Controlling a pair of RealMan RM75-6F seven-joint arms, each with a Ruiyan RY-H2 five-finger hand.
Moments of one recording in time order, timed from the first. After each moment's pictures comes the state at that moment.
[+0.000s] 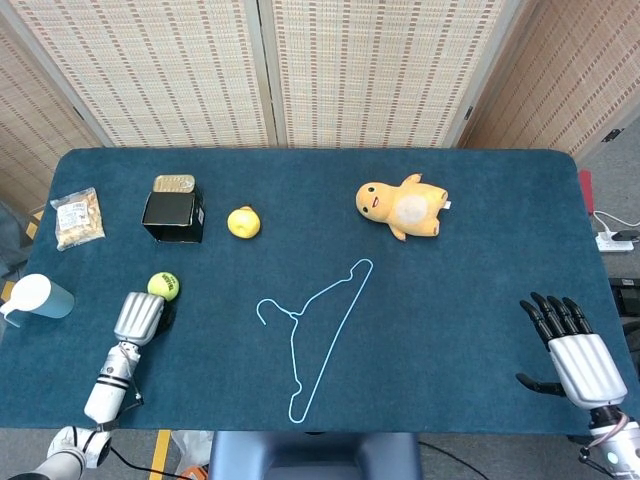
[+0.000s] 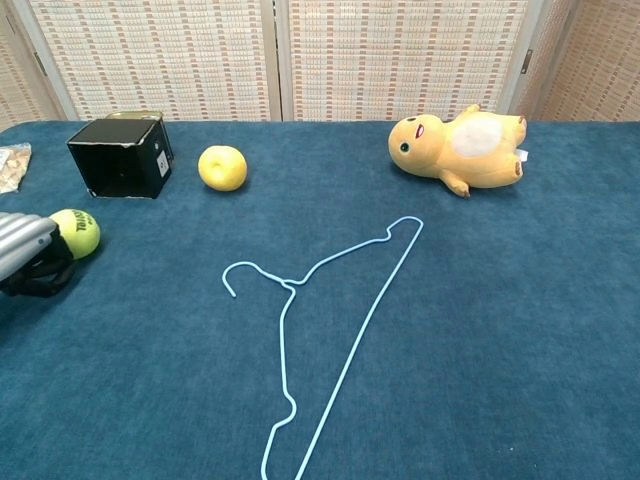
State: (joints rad) left arm -0.47 -1.93 -0.08 -0.41 1.52 1.17 -0.24; right arm 0.09 -1.01 -0.03 -1.71 -1.58 1.38 -0.16
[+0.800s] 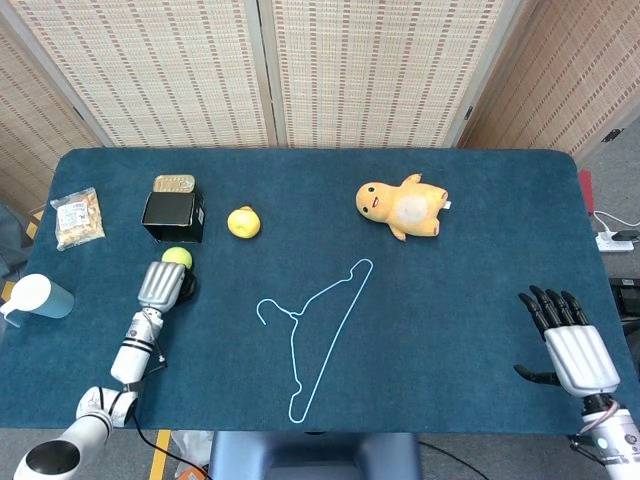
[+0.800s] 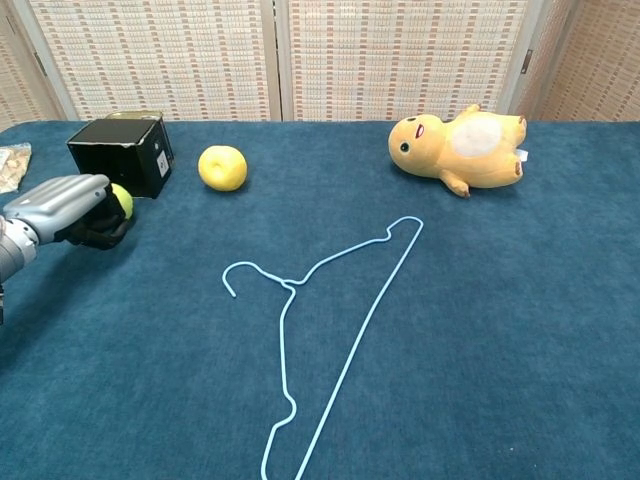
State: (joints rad) left arm -0.65 -1.97 -0.14 -0.37 1.45 1.03 -0.35; right arm 0.13 -1.02 0.00 -1.73 -1.48 1.32 -0.22
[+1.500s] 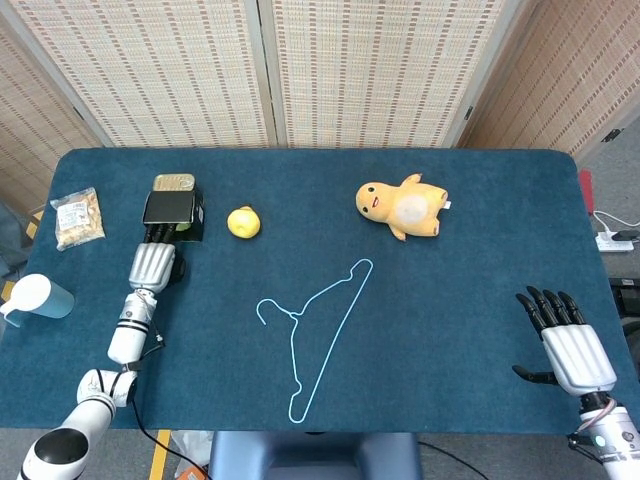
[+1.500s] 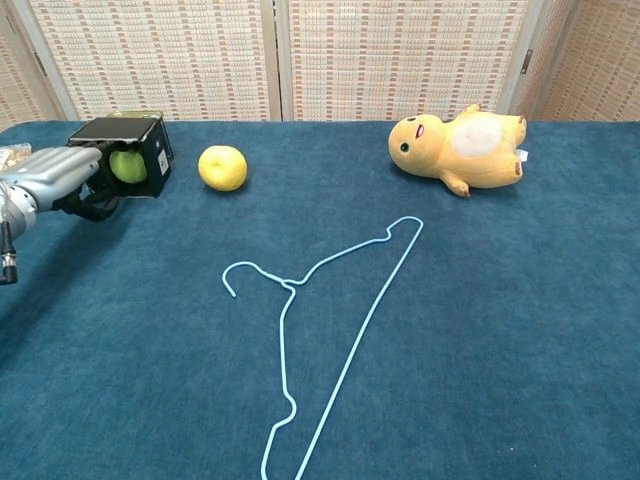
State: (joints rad) left arm -0.73 -1.97 -0.19 -0.28 1.37 0.93 -0.27; right arm 0.14 -1.02 0.00 -1.73 -1.47 1.30 -0.22
